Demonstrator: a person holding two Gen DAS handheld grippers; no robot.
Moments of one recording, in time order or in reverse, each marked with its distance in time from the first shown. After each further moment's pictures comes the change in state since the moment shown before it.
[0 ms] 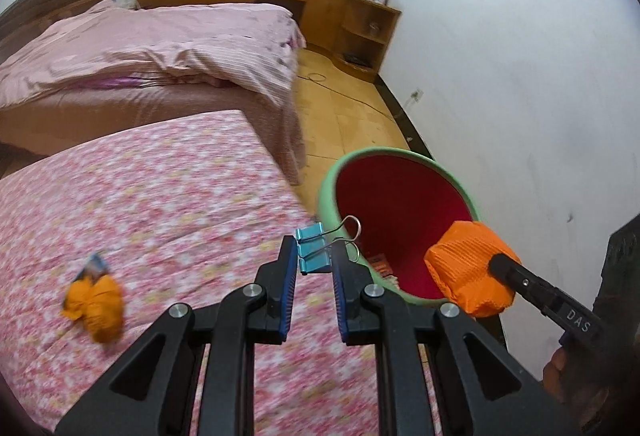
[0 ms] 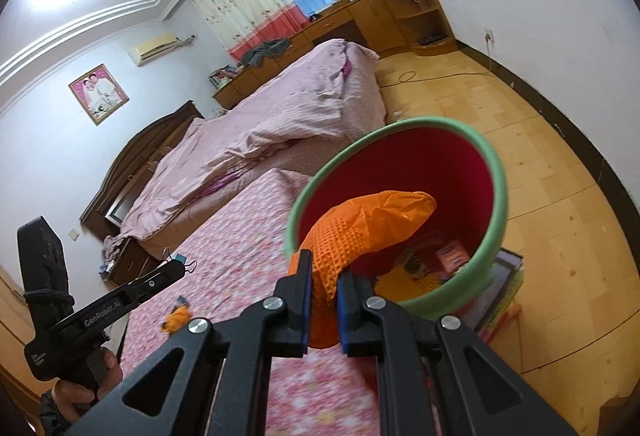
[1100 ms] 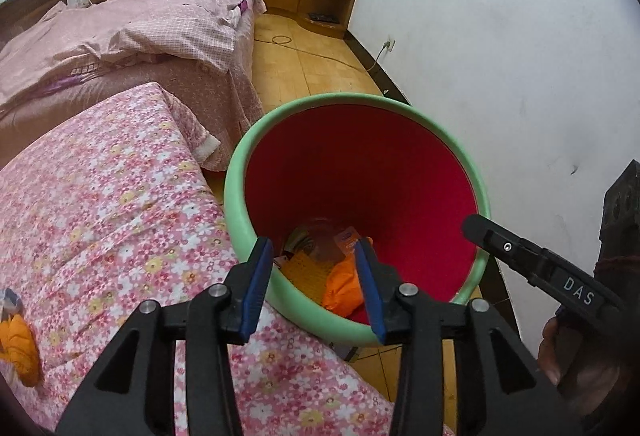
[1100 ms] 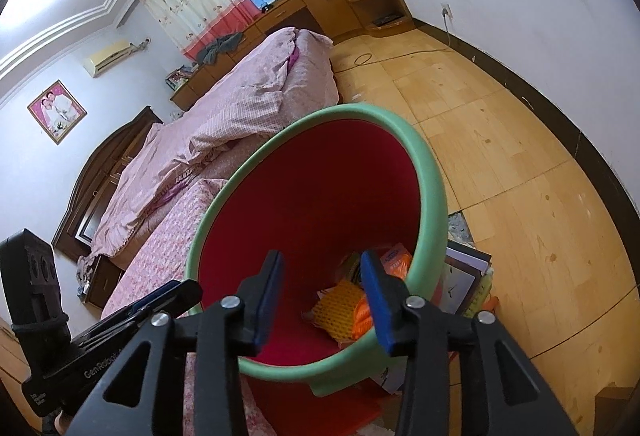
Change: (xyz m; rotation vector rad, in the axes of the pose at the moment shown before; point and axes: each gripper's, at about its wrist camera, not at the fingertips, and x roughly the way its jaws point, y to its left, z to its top) left arm 0.089 -0.056 -0.005 0.111 0.140 -0.046; right arm 0.045 -0.077 0.021 0.103 0.045 -0.099
